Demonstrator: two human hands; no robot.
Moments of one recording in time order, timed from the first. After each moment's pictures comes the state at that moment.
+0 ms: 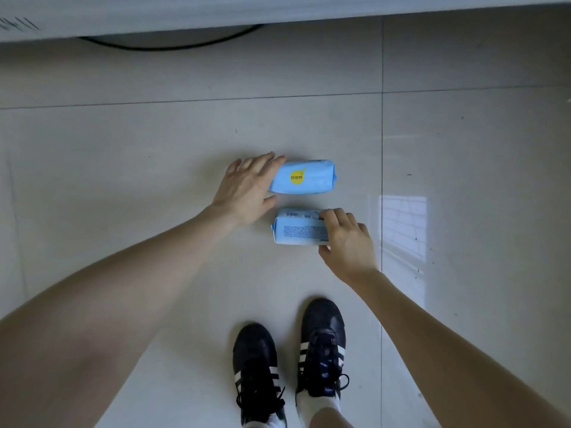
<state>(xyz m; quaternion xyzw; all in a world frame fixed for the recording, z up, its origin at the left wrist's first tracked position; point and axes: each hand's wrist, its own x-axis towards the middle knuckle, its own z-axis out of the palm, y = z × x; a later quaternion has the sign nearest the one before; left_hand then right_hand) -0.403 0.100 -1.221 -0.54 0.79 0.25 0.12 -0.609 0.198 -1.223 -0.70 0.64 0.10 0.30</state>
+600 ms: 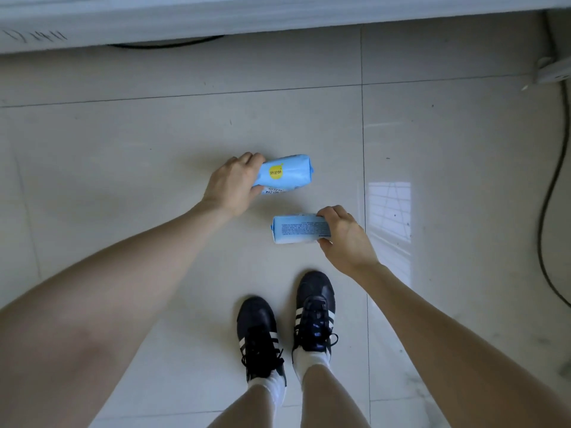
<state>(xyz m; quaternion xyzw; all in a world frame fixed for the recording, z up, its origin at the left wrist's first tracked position) -0.402 0.114 -1.164 -0.58 0.76 0.27 0.12 -0.616 0.215 -1.153 -0.62 0.66 0.05 0.42</state>
